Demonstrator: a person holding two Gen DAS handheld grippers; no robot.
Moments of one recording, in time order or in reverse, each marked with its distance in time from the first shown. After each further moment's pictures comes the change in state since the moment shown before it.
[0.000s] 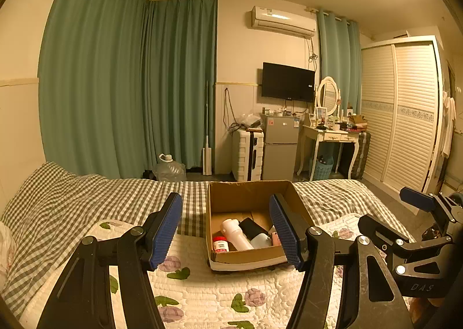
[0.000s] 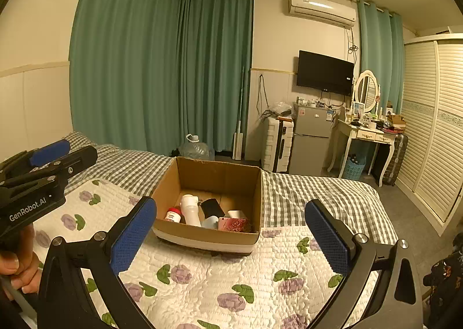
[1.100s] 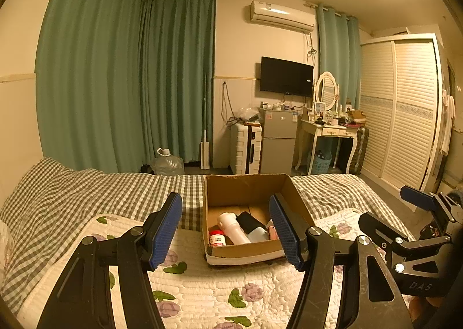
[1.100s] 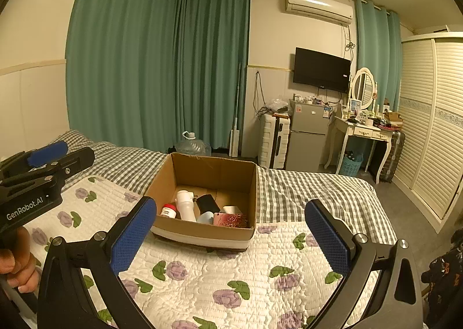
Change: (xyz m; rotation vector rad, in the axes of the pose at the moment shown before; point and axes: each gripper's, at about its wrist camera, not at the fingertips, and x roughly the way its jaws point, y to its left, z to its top) left arm 0.003 -0.004 -0.008 0.003 0.033 -0.006; right arm -0.001 -0.004 -0.004 0.003 0.017 -0.015
